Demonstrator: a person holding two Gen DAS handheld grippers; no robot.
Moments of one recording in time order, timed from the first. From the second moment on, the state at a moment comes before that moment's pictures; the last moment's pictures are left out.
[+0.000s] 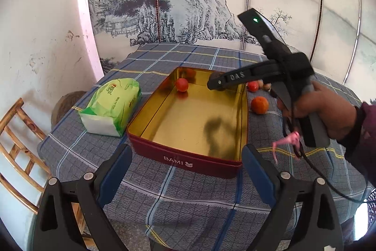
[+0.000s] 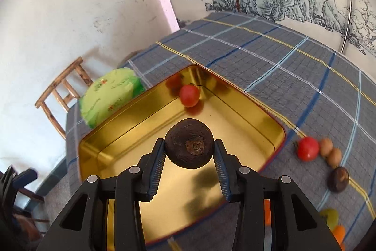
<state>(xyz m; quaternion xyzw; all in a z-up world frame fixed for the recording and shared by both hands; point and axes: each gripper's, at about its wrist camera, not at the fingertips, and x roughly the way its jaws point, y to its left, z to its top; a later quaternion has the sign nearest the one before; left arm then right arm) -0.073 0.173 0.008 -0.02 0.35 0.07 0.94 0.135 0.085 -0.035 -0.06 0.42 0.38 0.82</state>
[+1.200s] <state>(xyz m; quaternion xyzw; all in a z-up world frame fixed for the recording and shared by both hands) -0.069 0.166 -0.014 -0.02 0.39 0.07 0.92 0.172 0.067 -0.010 0.06 0.40 0.35 0.84</state>
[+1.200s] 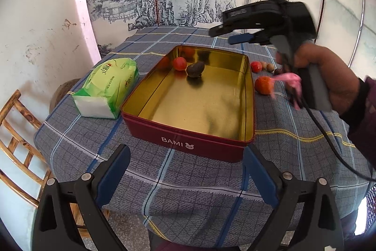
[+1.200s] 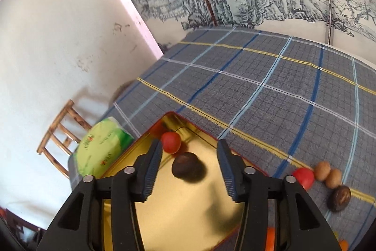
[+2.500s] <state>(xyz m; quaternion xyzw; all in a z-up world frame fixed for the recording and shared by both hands) -0.047 0.110 -0.009 0.04 0.39 -0.01 0.92 0.087 -0.094 -0.026 -0.03 0.33 0.28 0.90</state>
